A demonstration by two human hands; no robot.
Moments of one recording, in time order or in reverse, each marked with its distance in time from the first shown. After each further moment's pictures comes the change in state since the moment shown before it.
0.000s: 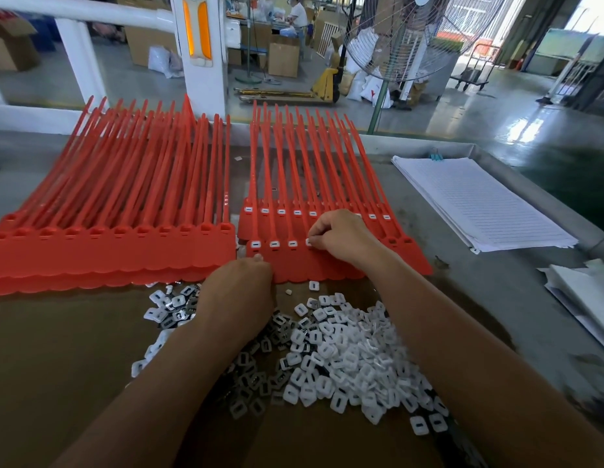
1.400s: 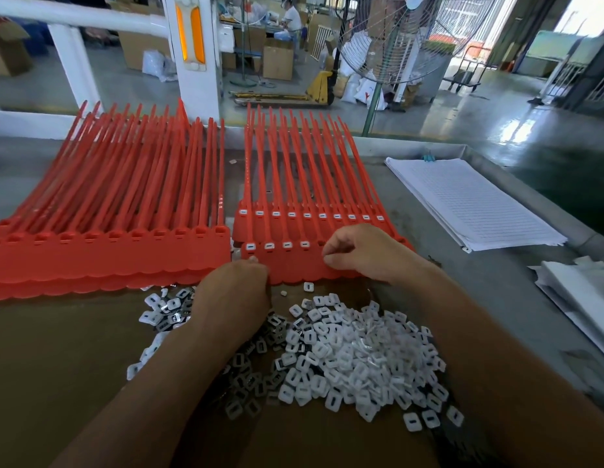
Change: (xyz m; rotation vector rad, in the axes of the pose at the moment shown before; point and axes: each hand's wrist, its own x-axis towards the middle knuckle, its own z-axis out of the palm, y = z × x) left_hand -0.001 0.003 -0.003 -0.016 -0.047 -0.016; right_hand -0.044 0.013 -0.032 -0.027 -0.143 -0.125
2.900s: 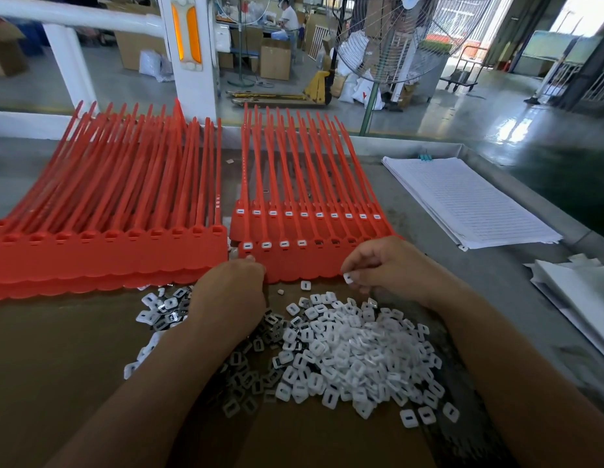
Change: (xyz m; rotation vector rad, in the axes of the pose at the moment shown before) left_hand 0.000 0.001 -0.003 -0.016 -0.016 -0.015; right_hand -0.037 0.016 -0.009 0.173 -0.021 0.034
